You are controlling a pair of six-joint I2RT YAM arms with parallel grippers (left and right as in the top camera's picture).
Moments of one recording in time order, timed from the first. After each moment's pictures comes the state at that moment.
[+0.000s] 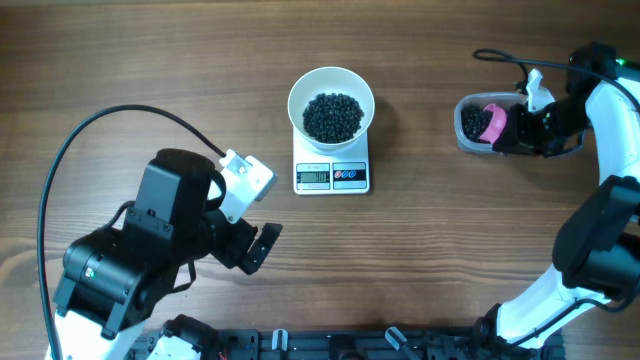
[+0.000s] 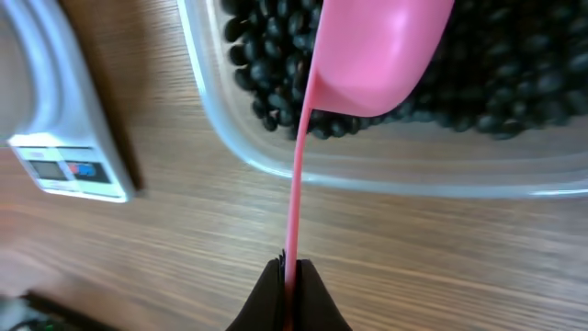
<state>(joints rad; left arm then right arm) -0.43 0.97 1.26 -1.26 0.16 0.20 -0.30 1.91 1.56 -1.30 -0.41 -0.19</state>
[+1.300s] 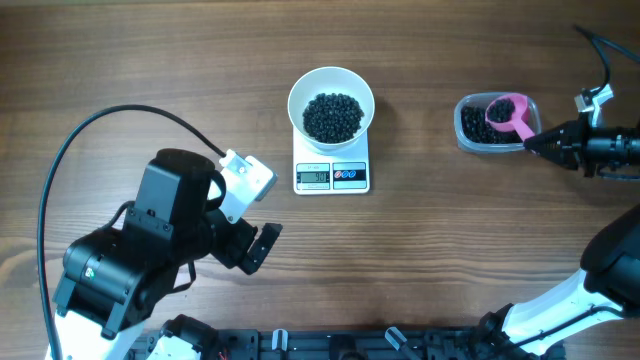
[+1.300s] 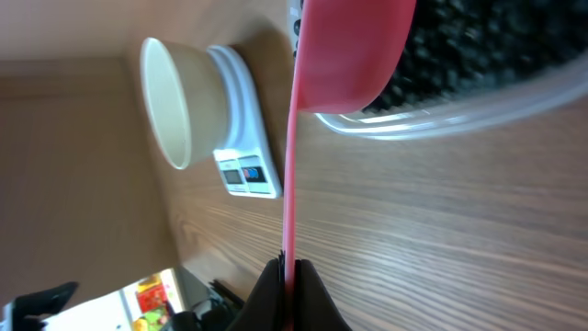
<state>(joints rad) -0.43 0.97 1.26 -1.26 0.16 0.20 -0.61 1.91 1.56 -1.49 -0.87 -0.38</state>
